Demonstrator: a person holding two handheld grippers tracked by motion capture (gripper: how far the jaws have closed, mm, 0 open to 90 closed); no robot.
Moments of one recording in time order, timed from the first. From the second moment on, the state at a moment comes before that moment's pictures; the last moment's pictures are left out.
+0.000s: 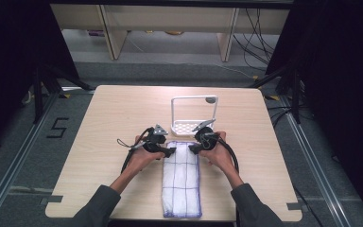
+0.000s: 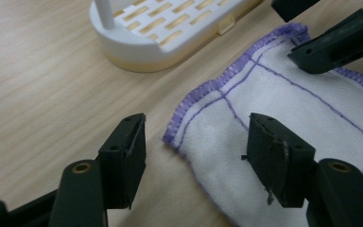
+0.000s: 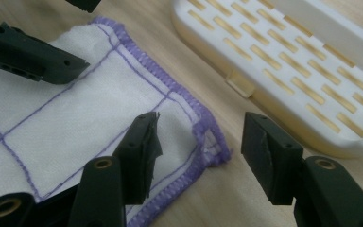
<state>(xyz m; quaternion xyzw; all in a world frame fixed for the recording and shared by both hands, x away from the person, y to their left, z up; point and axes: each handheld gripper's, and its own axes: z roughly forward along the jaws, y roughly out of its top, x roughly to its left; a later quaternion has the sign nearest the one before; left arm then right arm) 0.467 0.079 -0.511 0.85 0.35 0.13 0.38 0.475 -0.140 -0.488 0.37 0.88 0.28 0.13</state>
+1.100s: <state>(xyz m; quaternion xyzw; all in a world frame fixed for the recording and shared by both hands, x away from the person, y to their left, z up) 0.465 0.073 -0.500 0.85 0.29 0.13 0.41 0.467 -0.149 -0.480 0.36 0.87 0.32 0.11</state>
